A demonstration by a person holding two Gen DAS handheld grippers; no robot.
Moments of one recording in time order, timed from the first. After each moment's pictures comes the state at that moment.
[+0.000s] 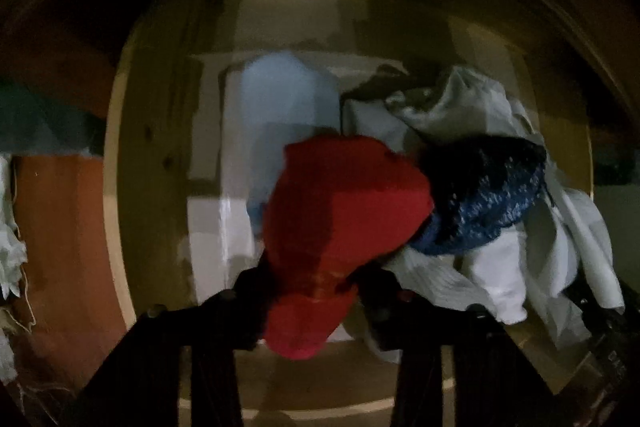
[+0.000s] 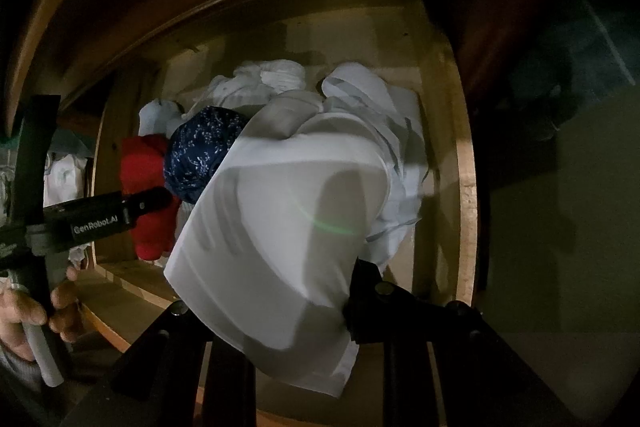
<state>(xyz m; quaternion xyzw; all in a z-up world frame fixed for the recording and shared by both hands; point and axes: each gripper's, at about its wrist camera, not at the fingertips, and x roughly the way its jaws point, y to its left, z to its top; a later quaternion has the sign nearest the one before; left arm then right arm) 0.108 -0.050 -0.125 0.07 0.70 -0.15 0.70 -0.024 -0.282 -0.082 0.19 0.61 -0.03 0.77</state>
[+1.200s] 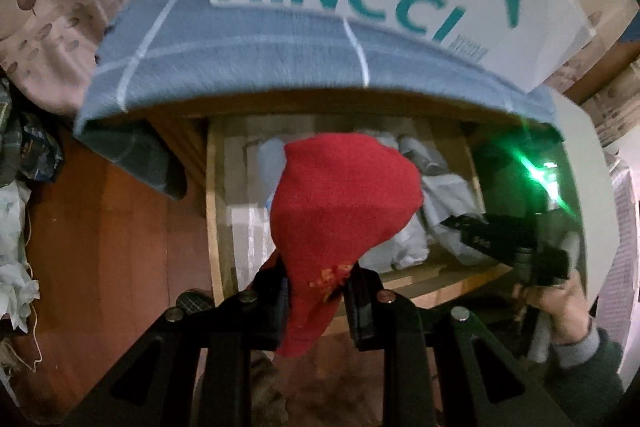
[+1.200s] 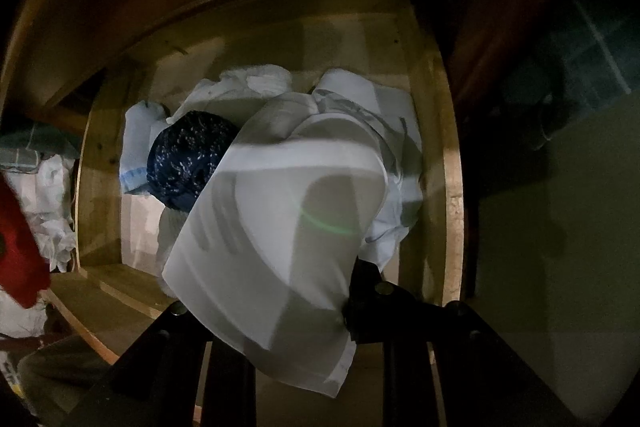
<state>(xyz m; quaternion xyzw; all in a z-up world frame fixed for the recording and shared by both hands) 0.036 0.001 0.051 0.05 0.58 -0.23 0.78 -0.027 -0.281 -0.085 0.17 0.60 -0.05 0.78</state>
